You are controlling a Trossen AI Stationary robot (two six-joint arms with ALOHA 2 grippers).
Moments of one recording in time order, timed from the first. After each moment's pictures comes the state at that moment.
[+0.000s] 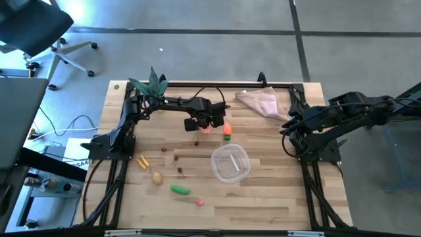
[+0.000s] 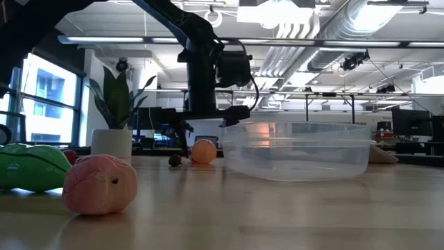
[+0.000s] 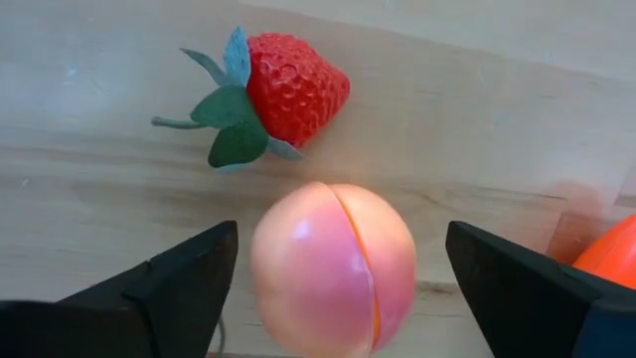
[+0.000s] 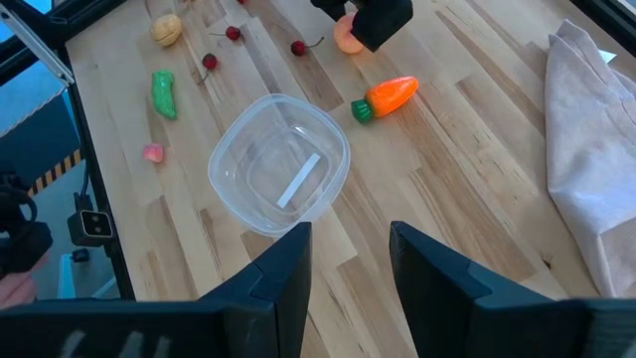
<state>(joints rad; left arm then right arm) 0.37 2.13 1.58 -0.89 -0.05 -1.48 0.29 0.97 1.42 -1.39 0.25 0.76</state>
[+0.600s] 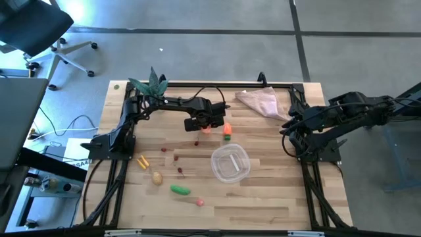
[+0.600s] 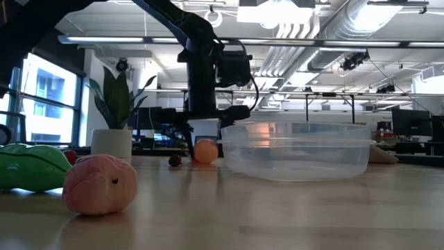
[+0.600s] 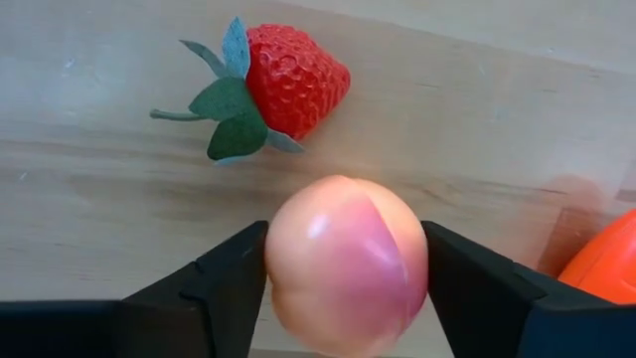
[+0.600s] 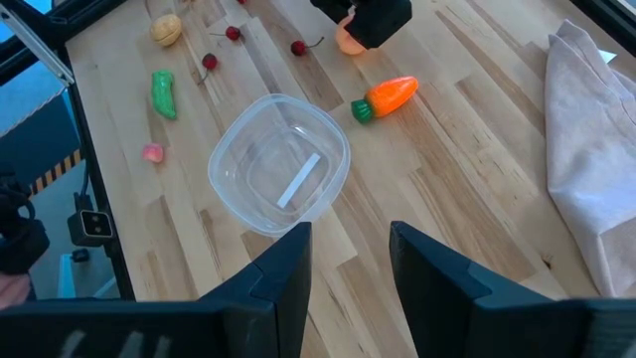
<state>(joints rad) 0.37 2.13 1.58 -0.89 -0.04 -1.48 0.29 0.97 1.42 -1.39 0.25 0.76</state>
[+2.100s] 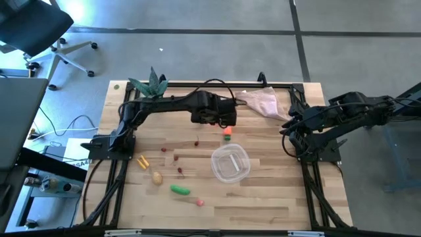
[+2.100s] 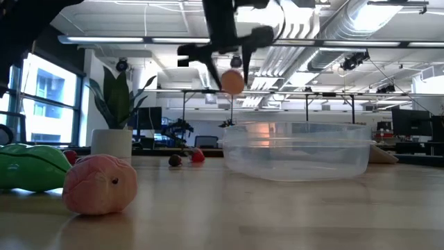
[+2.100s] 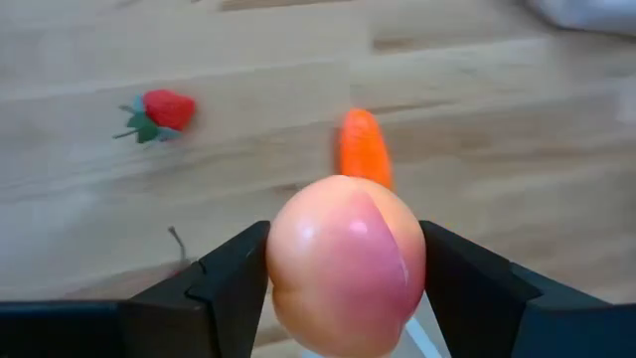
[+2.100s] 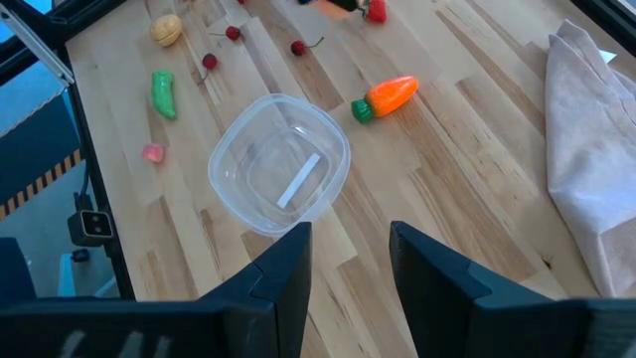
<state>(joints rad) 0.22 2.13 2.12 -1.27 -0.20 -1.28 0.29 0.97 1.42 -1.39 0.25 0.76</state>
